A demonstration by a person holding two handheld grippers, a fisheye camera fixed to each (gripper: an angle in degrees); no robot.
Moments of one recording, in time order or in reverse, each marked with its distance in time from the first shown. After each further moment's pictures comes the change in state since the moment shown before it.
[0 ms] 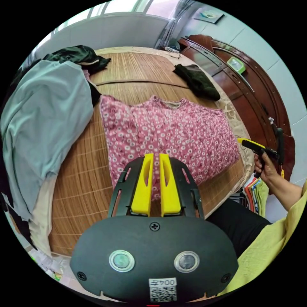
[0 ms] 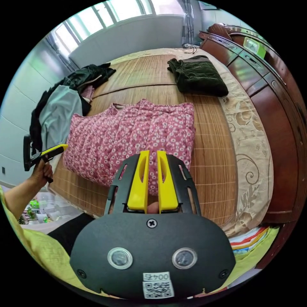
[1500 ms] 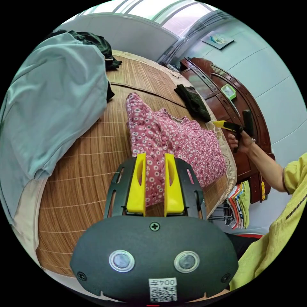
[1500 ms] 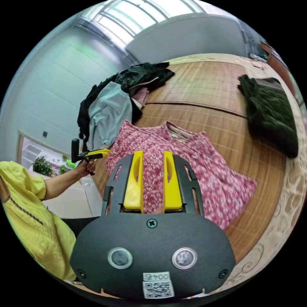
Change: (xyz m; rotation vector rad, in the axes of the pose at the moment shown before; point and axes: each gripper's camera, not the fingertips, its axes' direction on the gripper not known) left arm -0.093 0.121 -0.025 0.149 0.200 -0.077; right arm -0.028 -0.239 0.106 -0.049 -0.499 -0.389
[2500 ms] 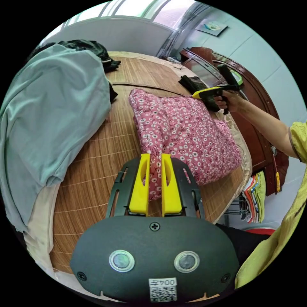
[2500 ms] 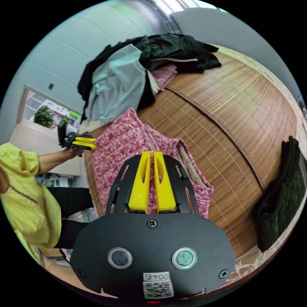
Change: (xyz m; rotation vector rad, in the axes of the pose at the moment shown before) left arm 0.025 0.000 0.011 -0.054 -0.148 0.063; right arm 0.000 -0.117 0.091 -0.315 0.060 -0.302
